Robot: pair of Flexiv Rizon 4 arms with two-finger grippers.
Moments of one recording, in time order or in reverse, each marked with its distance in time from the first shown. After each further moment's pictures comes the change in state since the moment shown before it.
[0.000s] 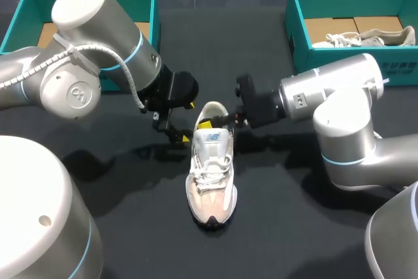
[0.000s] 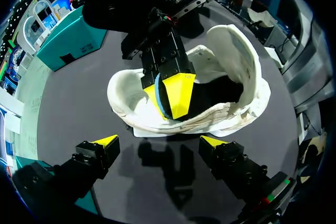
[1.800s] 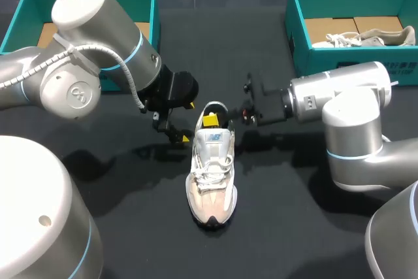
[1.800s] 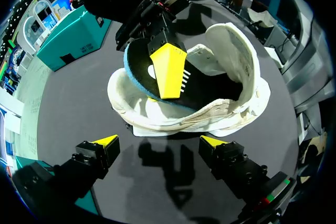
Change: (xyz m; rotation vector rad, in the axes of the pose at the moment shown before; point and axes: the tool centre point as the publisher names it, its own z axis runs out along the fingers) left arm 0.000 0.000 0.000 0.000 0.000 0.000; right arm 0.006 0.012 -0.015 -0.097 0.068 -0.016
